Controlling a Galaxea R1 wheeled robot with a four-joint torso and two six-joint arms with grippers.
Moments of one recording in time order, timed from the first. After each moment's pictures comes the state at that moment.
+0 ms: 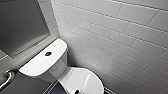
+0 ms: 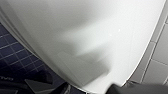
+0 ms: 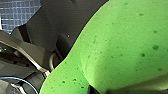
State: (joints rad) left arm 0.78 2.83 -2.06 -0.70 0.00 -0.19; right arm -1.64 2.91 -2.73 -0.56 0.55 0.80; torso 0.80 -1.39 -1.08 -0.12
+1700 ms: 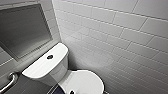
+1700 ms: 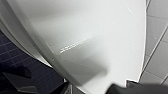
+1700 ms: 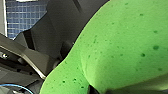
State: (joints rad) left arm 0.80 2.57 -1.61 -0.72 -0.15 -0.24; right arm -1.64 2.91 -2.73 -0.56 0.54 0.80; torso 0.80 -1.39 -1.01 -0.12
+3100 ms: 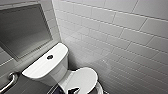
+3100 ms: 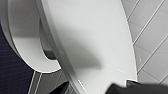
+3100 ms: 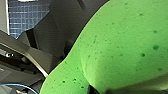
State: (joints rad) left arm 0.80 2.33 -1.25 -0.74 -0.45 -0.54; right arm -1.64 2.93 -2.73 -0.56 0.54 0.80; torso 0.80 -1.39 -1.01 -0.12
